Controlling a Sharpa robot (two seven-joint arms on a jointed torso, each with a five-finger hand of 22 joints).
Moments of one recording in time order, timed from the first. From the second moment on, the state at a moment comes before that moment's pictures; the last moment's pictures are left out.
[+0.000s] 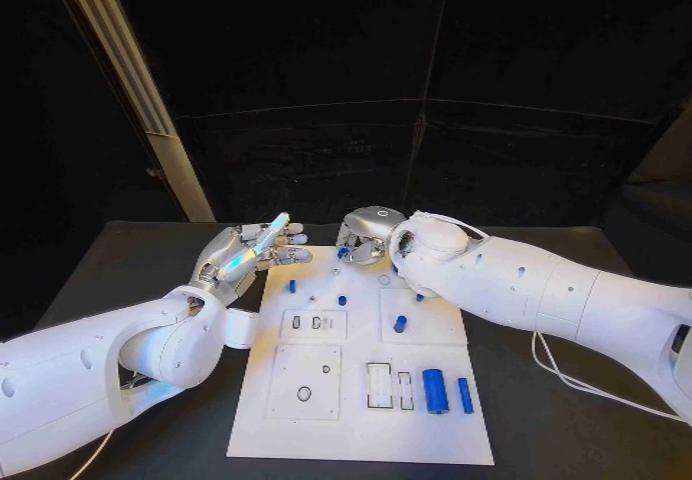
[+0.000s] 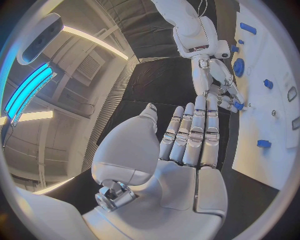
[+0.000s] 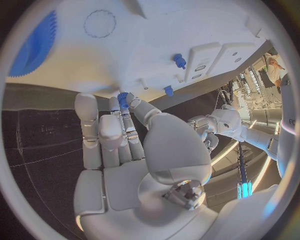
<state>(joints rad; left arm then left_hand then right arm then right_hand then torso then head) 1.23 -0.87 -0.09 1.62 0.02 -0.32 0.58 1.25 0.08 -0.04 0.28 0.06 0.93 0.23 0.12 0.07 1.00 0.18 0.13 0.07 1.09 0.13 0.17 0.15 0.18 0.89 0.24 0.30 0.11 1.26 -0.44 0.05 1.10 -1.68 -0.21 -0.04 1.22 0.04 0.40 -0.22 0.07 1.09 0.16 0.06 0.07 1.22 0.08 0.06 0.07 1.47 0.00 1.20 0.84 0.16 1.22 0.09 1.10 0.68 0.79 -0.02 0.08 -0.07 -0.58</state>
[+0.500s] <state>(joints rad) 1.23 -0.87 -0.09 1.62 0.02 -0.31 0.57 1.25 0.08 -0.04 0.28 0.06 0.93 0.23 0.12 0.07 1.00 0.18 0.12 0.07 1.09 0.13 0.17 0.15 0.18 0.89 0.24 0.30 0.11 1.25 -0.42 0.05 1.07 -1.69 -0.20 -0.05 1.22 -0.04 0.38 -0.17 0.06 0.93 0.20 0.07 0.06 1.01 0.13 0.06 0.06 1.43 0.03 1.13 0.71 0.16 1.12 0.13 1.02 0.53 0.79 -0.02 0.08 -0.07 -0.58</state>
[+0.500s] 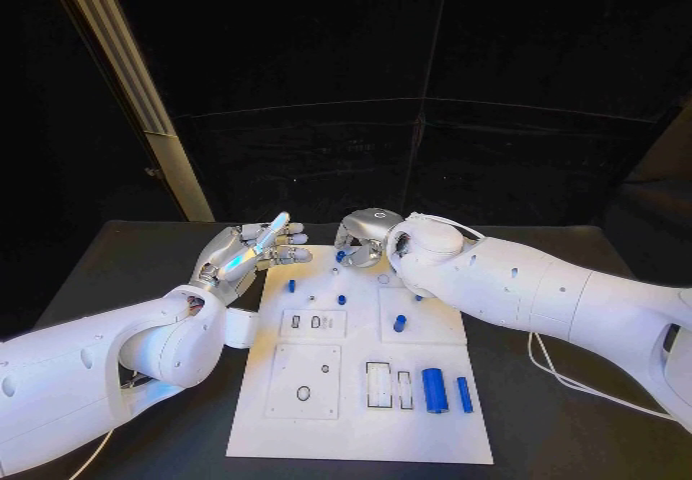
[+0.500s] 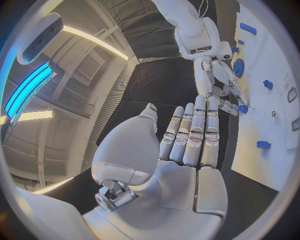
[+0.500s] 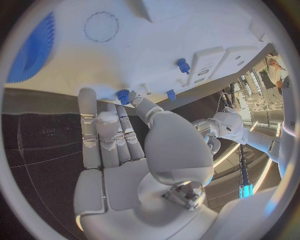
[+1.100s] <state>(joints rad) 1.23 -0.88 -0.09 1.62 0.02 -0.31 0.57 1.25 0.08 -0.04 0.28 0.06 0.93 0.23 0.12 0.07 1.00 0.18 0.12 0.07 1.09 0.13 0.17 0.15 0.18 0.89 0.24 0.30 0.11 1.26 -0.63 0.05 1.27 -1.61 -0.28 -0.05 1.23 -0.05 0.28 -0.08 0.15 0.96 0.17 0.09 0.08 1.22 0.08 0.23 0.11 1.47 0.00 1.22 0.86 0.18 1.21 0.11 1.11 0.67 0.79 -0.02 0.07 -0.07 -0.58</state>
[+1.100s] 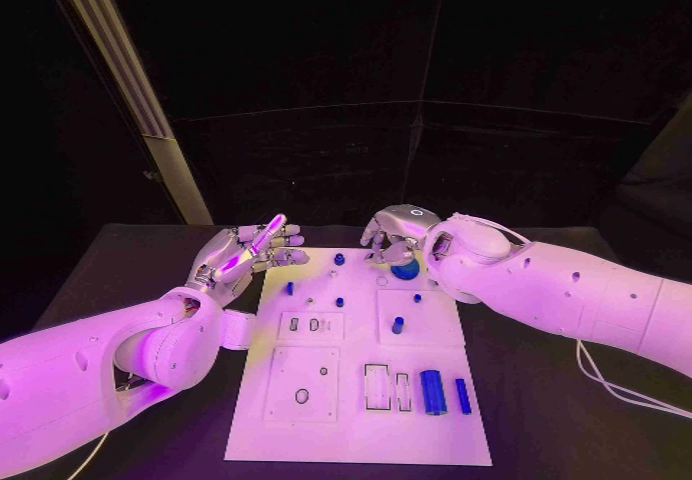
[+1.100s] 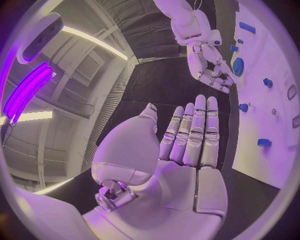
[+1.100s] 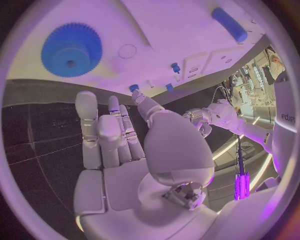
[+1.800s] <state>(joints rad) 1.23 -0.88 -0.09 1.62 0.02 -0.30 0.56 1.25 0.09 -0.04 0.28 0.06 0.93 0.23 0.12 0.07 1.00 0.18 0.12 0.07 1.09 0.13 0.17 0.15 0.18 0.89 0.24 0.30 0.11 1.27 -0.77 0.05 1.31 -1.44 -0.15 -0.16 1.28 -0.10 0.01 0.13 0.24 0.87 0.16 0.13 0.07 1.37 0.07 1.23 1.16 1.47 -0.02 1.48 1.31 0.12 1.33 0.09 1.30 0.96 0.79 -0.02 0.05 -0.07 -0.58</state>
